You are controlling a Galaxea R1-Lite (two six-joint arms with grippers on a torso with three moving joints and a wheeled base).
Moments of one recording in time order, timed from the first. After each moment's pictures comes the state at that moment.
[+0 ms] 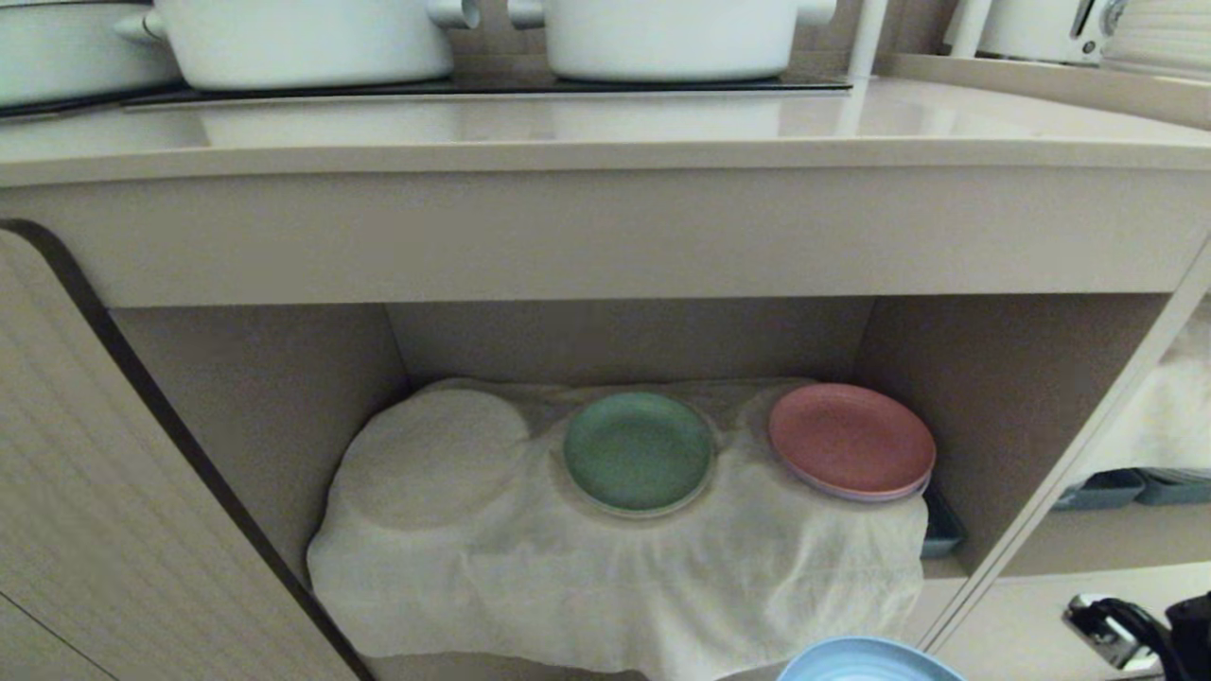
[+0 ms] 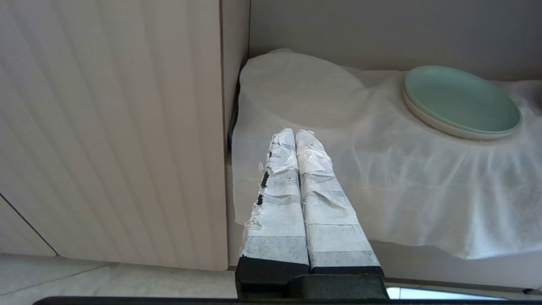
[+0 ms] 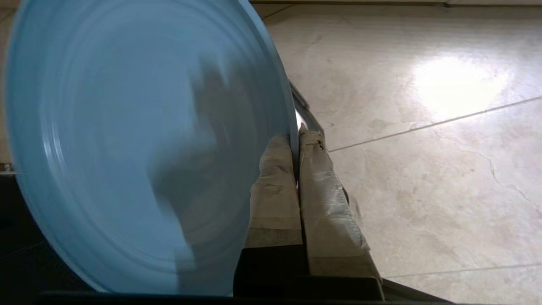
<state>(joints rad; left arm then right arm) 0.00 0.00 0.00 0.00 0.03 -0.11 0.22 1.34 -0.06 -0.30 0.19 0.24</state>
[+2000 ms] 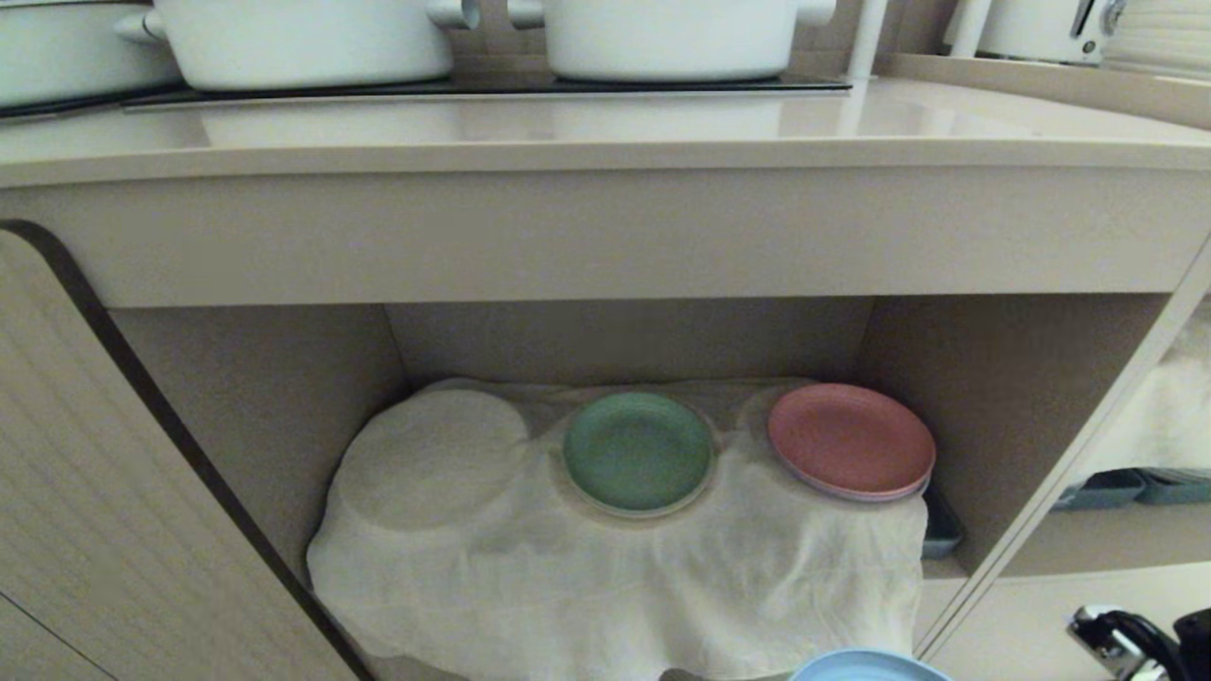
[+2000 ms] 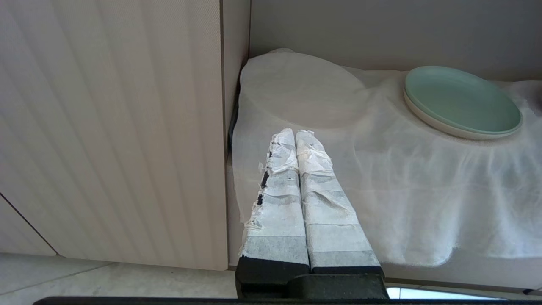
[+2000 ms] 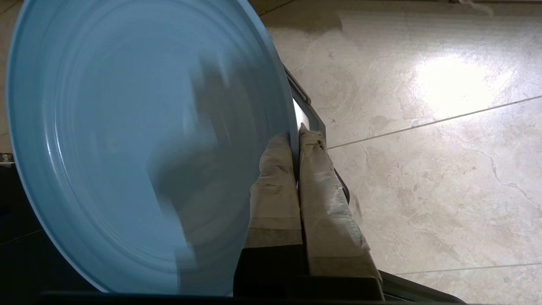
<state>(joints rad) 0.00 0.00 0.00 0.00 0.03 -0.11 0.24 1.32 -0.03 -0.31 0.20 0.24</state>
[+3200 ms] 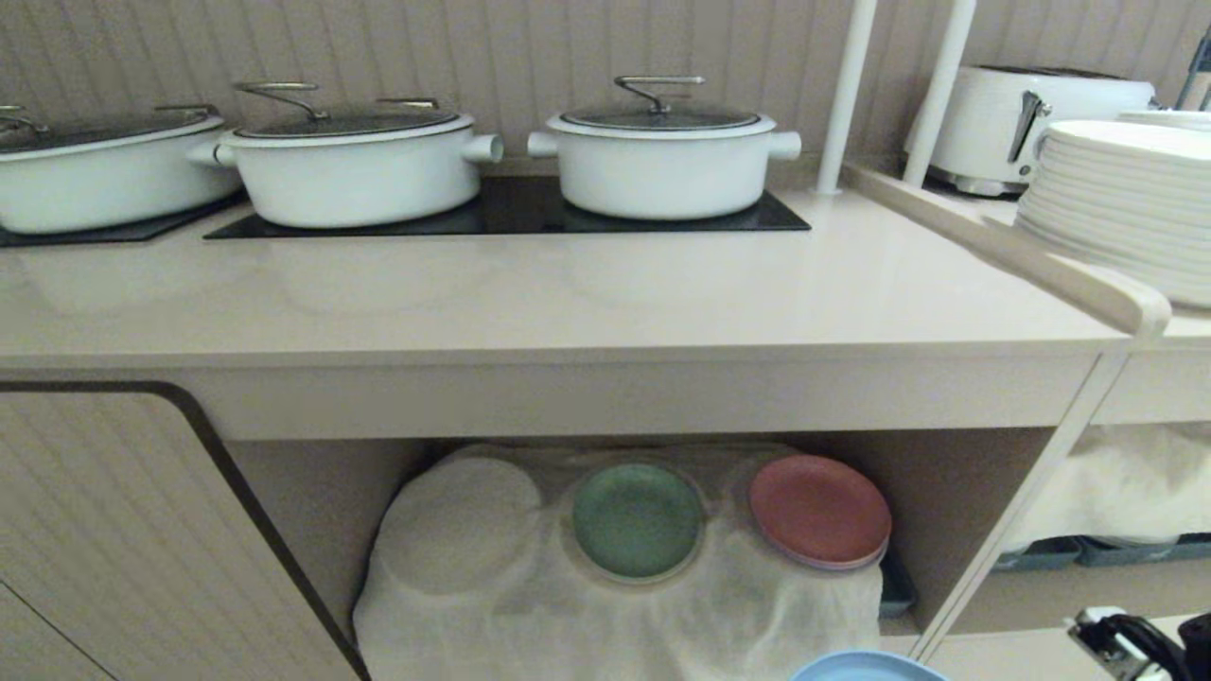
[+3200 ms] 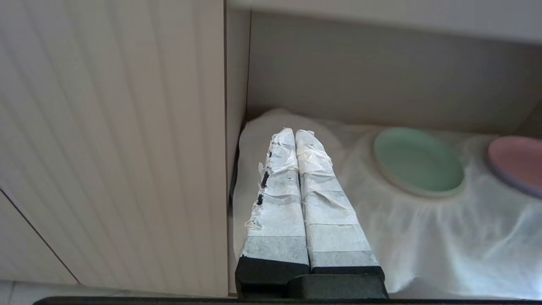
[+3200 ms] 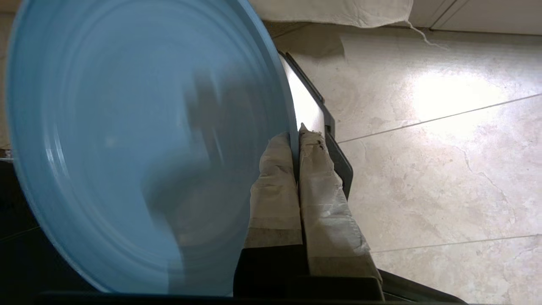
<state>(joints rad) 0.00 0.00 0.00 0.00 0.03 -0.11 0.24 1.31 -0.03 -0.31 0.20 0.24</state>
